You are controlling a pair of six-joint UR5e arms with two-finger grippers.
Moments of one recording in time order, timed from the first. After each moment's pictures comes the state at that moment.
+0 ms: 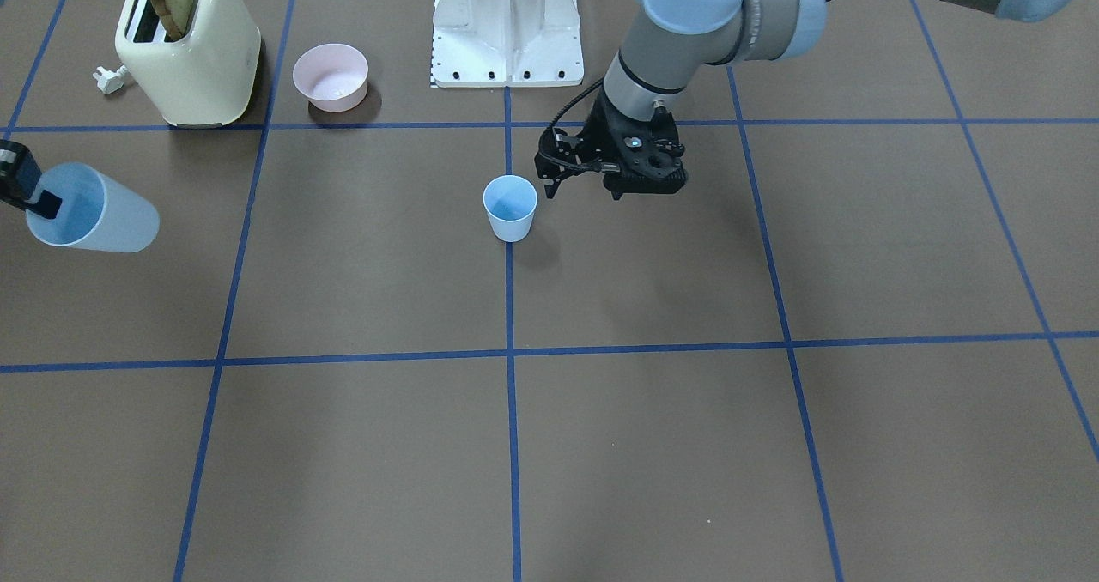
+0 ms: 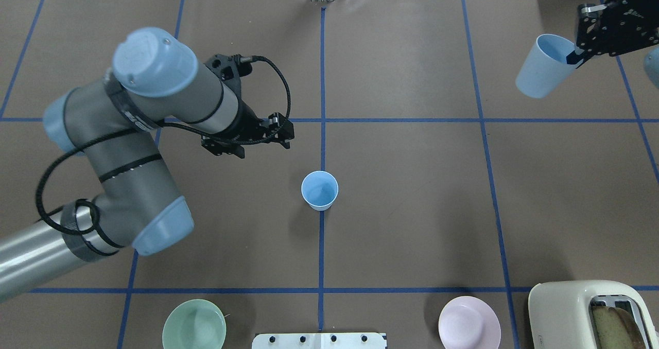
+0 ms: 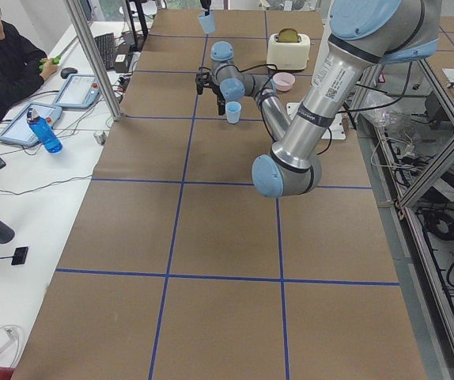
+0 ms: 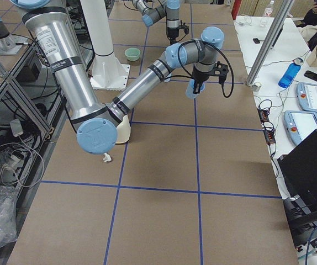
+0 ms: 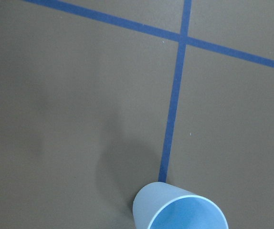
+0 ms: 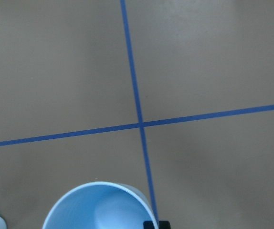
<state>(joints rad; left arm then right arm) -0.70 -2.16 -1.82 -1.72 -2.10 -1.29 1.23 -1.15 1.97 -2.00 2.46 0.73</state>
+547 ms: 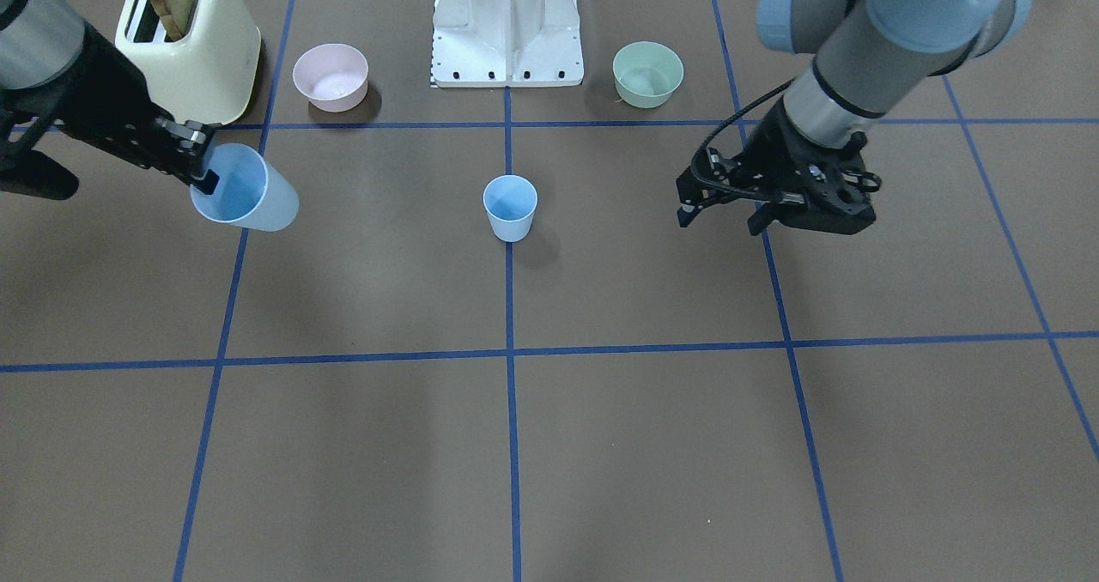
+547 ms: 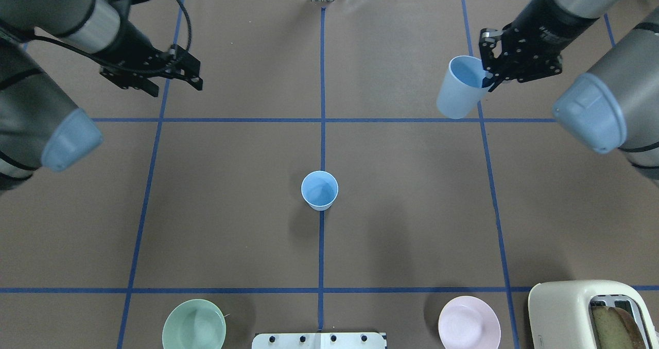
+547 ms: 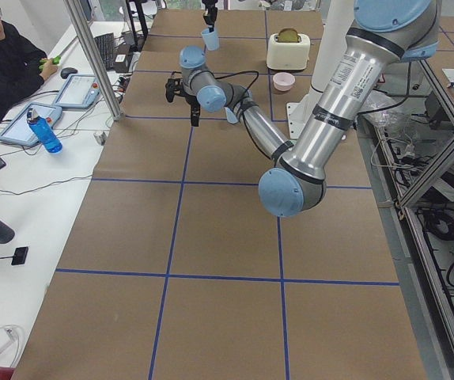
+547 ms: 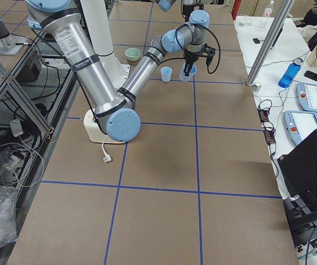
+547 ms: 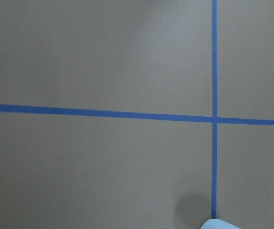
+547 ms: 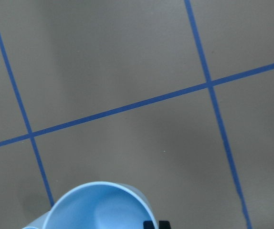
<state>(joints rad) -0.98 -2.05 -1.82 -1.72 -2.31 -0.96 1.01 -1.03 2.00 -1.93 2.33 1.11</state>
